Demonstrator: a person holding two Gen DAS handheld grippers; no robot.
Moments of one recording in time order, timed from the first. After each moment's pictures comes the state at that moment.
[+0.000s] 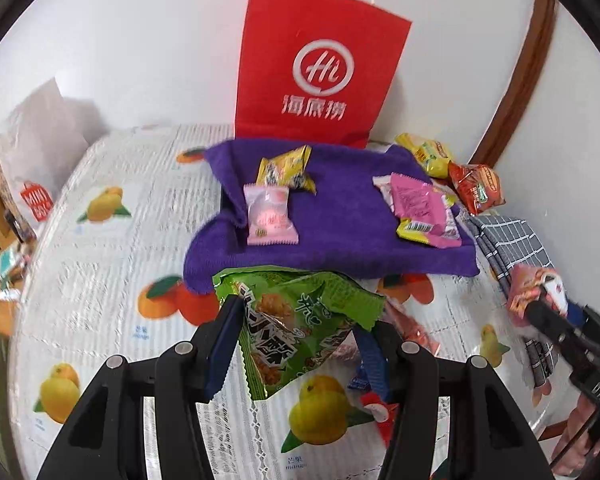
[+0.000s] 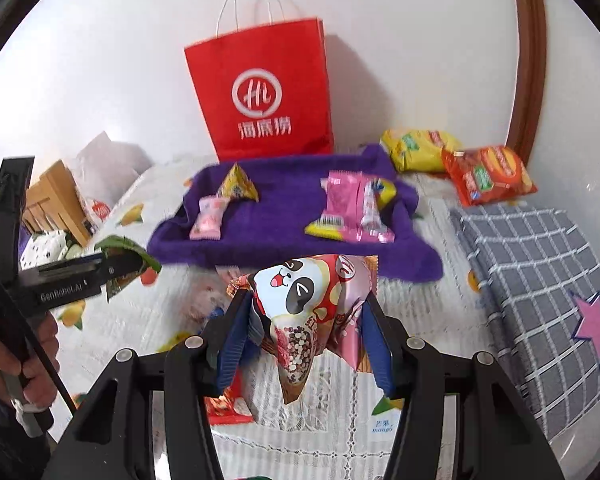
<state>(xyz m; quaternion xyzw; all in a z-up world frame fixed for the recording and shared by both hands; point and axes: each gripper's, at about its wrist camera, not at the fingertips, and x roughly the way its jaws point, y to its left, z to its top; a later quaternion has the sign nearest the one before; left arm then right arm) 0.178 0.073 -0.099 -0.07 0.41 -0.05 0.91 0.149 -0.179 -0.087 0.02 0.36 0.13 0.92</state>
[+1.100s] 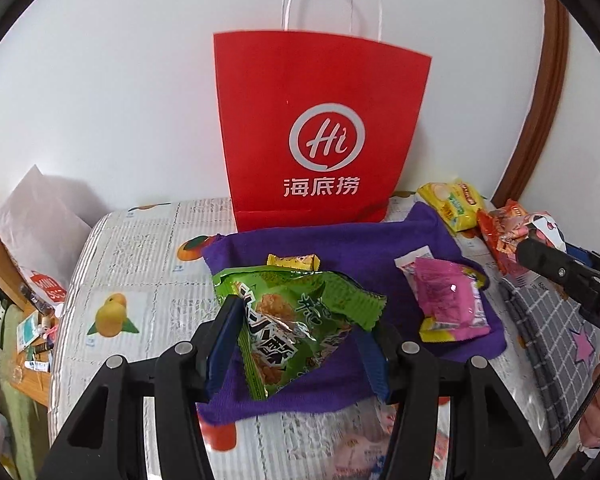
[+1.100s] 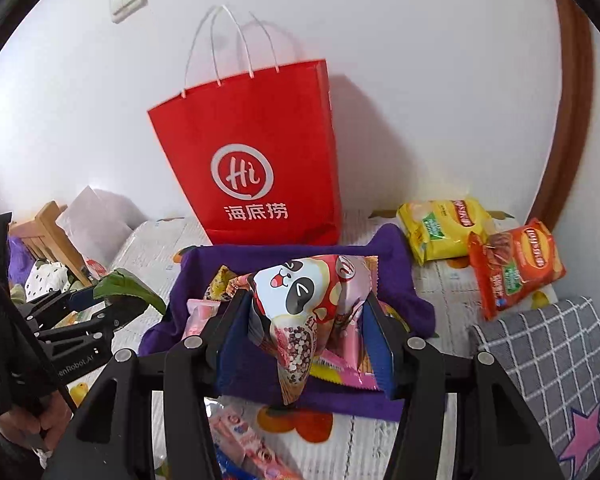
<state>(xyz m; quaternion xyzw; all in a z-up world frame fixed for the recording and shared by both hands) 0.287 0.057 -0.057 -0.01 0.39 -0.01 0.92 0.302 -0.164 -0.045 0.02 0.36 0.16 0.92</state>
